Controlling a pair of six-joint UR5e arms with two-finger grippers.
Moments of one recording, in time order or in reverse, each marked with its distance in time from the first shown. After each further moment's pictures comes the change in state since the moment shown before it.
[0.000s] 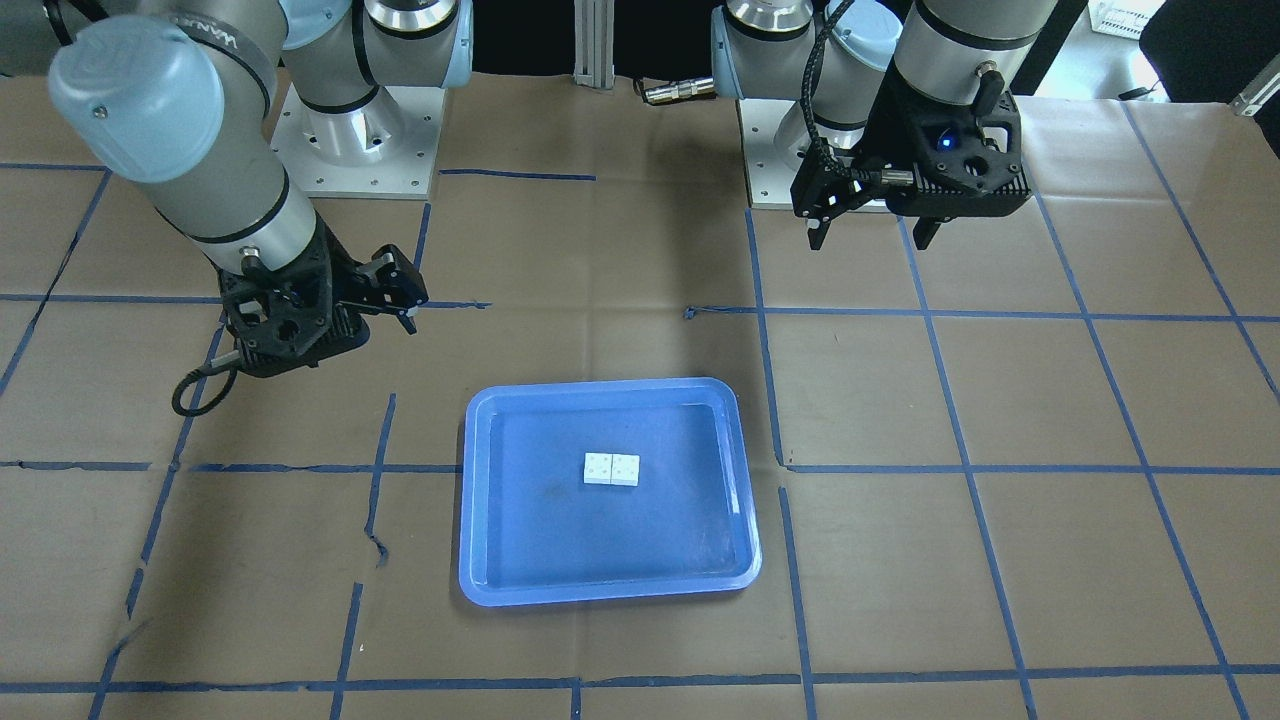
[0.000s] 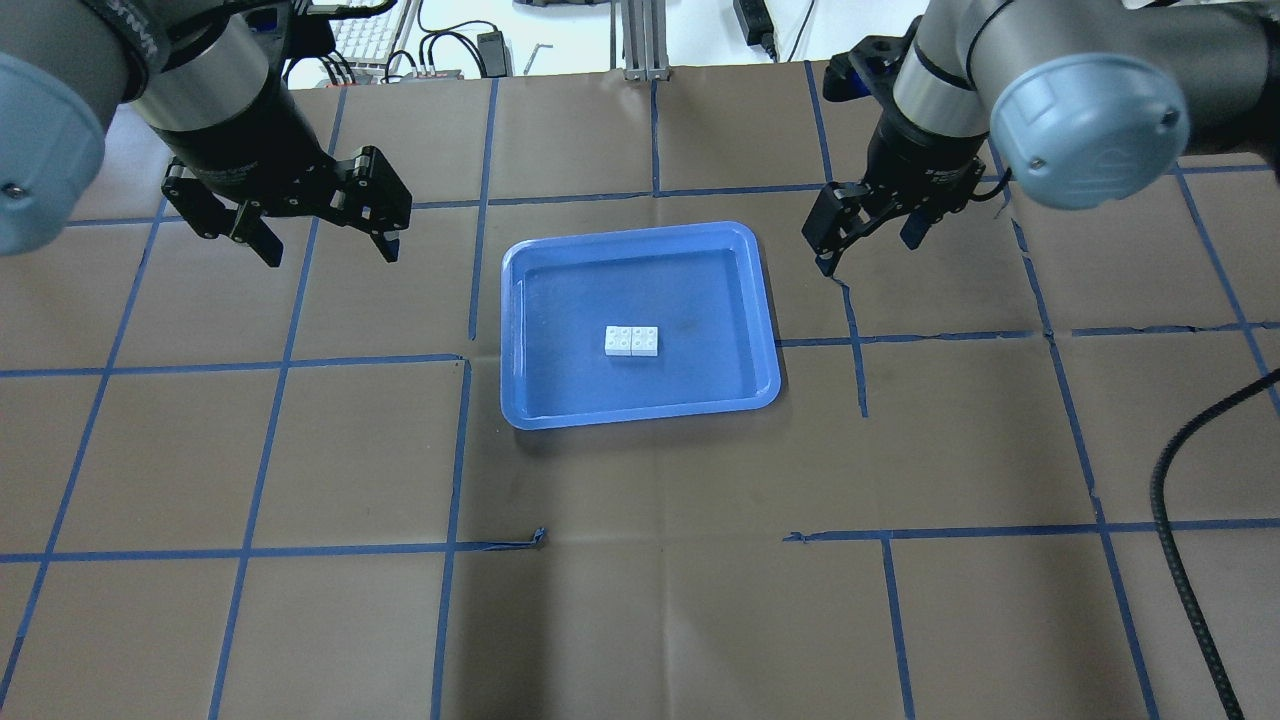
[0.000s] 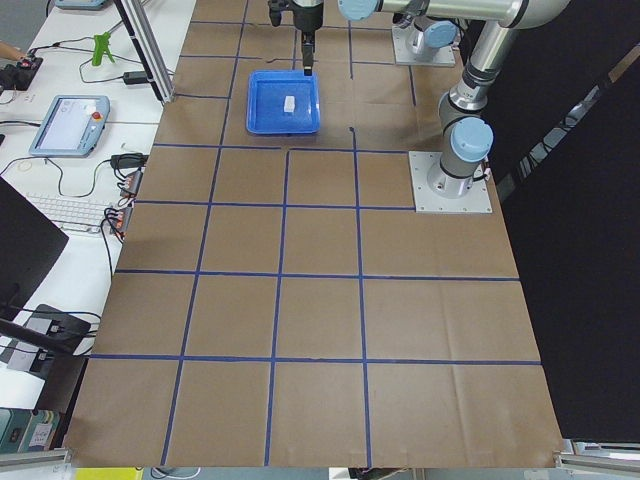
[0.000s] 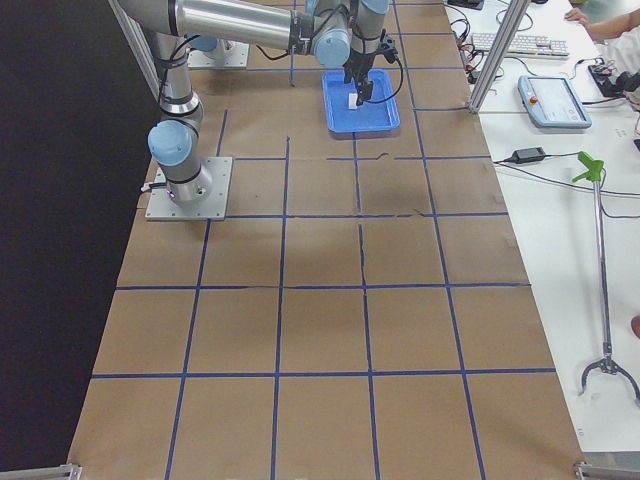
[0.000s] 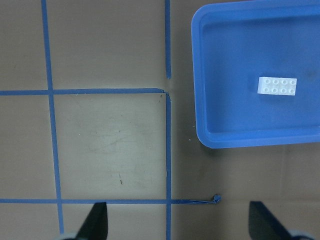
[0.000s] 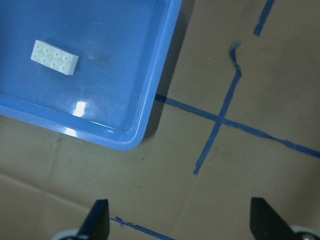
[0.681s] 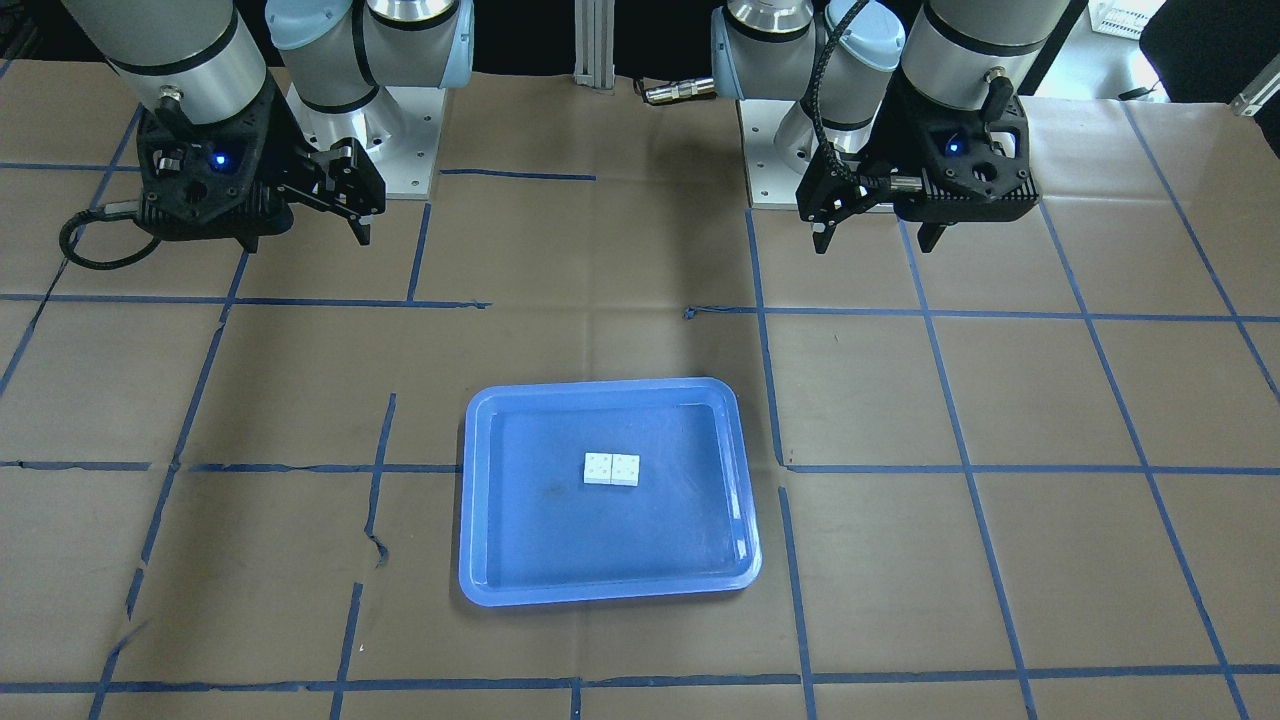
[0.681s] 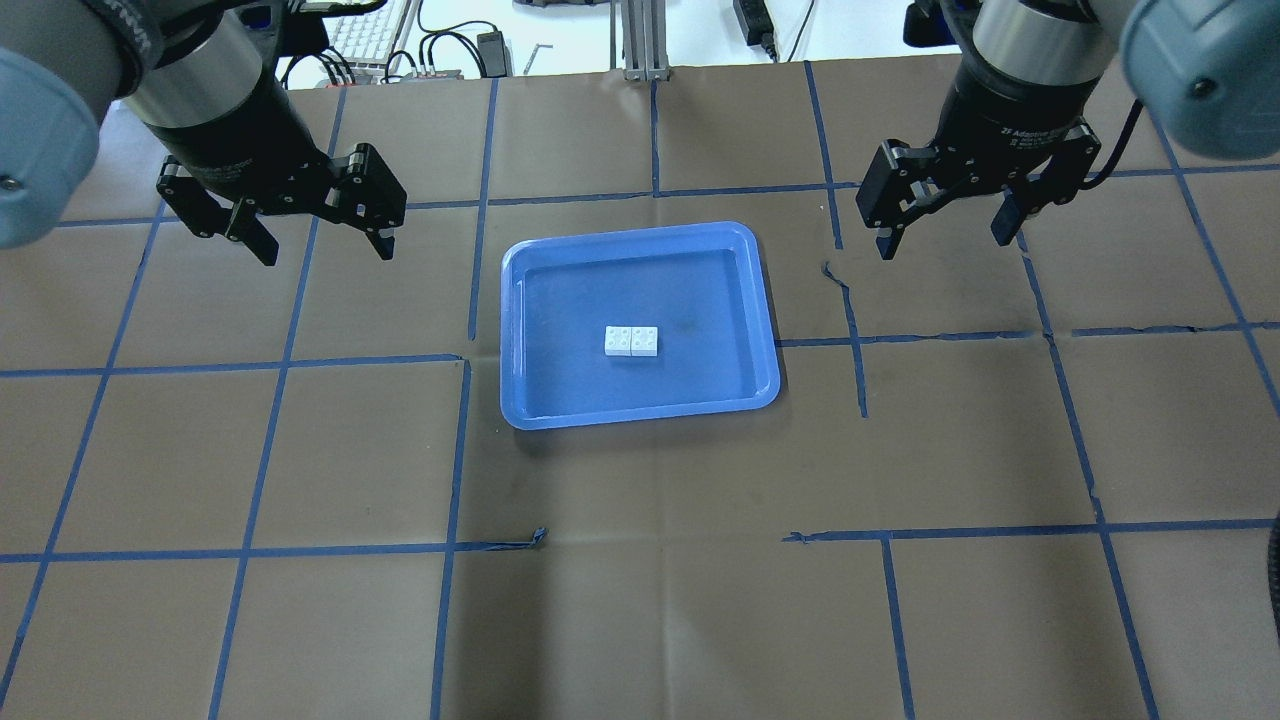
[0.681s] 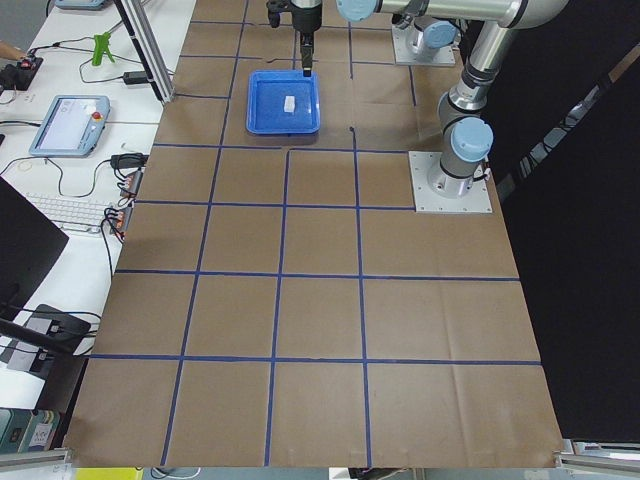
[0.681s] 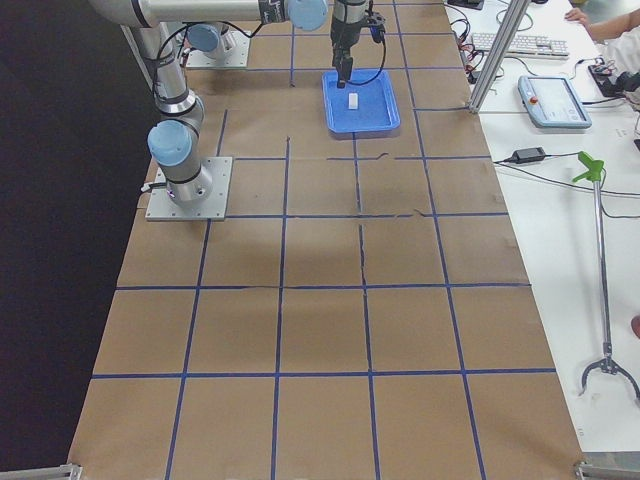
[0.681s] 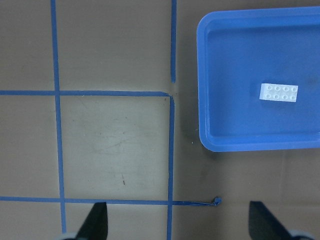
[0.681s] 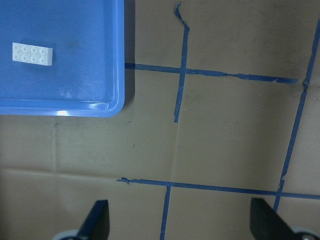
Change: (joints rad) left arm 0.008 -0.004 0.001 0.000 0.000 0.002; right arm 0.007 -0.102 -0.082 0.192 -0.056 0.214
